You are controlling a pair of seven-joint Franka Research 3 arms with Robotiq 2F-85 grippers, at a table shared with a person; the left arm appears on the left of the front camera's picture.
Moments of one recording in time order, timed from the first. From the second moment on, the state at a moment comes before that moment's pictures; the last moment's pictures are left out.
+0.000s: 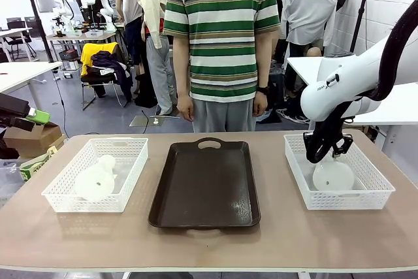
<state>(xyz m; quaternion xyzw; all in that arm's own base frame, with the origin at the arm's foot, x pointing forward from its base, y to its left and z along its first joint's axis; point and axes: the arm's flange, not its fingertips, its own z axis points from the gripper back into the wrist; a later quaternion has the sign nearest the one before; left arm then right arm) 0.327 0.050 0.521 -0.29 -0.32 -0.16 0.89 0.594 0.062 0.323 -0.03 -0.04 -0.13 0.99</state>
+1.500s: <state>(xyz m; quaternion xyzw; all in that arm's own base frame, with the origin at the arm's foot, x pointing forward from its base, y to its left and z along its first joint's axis) 0.327 0.050 0.521 -0.29 -0.32 -0.16 0.89 0.595 0.062 0.323 -0.04 -0.03 -0.13 0.99</state>
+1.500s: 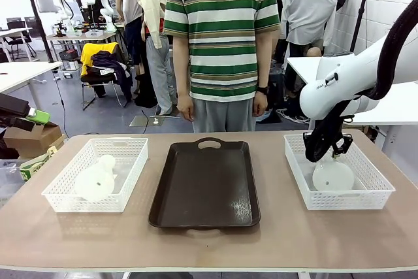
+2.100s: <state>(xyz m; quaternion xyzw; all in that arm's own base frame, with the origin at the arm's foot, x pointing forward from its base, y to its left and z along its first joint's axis) 0.327 0.050 0.521 -0.29 -0.32 -0.16 0.89 0.595 0.062 0.323 -0.04 -0.03 -0.13 0.99</state>
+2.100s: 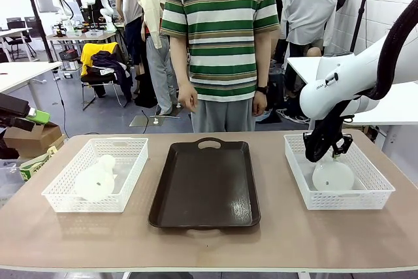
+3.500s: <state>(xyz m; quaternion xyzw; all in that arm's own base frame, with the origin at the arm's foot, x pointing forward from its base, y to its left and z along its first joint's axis) 0.327 0.050 0.521 -0.29 -0.32 -0.16 0.89 0.595 0.062 0.323 -0.04 -0.03 -0.13 0.99</state>
